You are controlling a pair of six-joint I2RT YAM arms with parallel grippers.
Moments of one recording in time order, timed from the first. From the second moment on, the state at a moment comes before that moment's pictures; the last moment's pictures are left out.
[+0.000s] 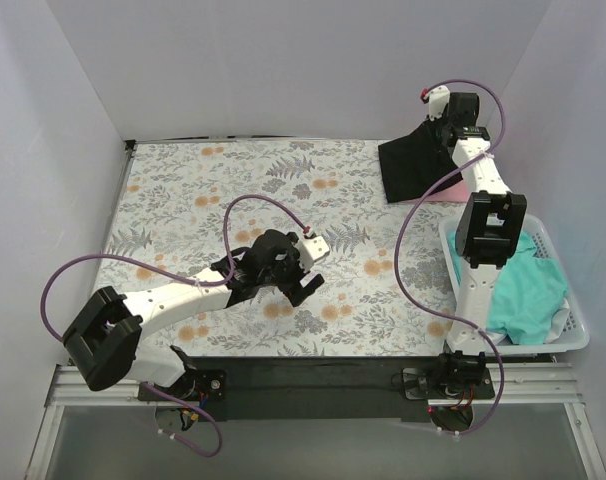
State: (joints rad) left arm -0.85 1.35 0.77 -0.07 0.13 0.20; right arm -0.02 2.27 2.11 -0.44 -0.04 -0.47
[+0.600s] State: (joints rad) left arm -0.67 1.37 0.99 -0.25 0.32 -0.04; right arm -0.04 2.23 2.06 -0.37 -0.01 -0.55
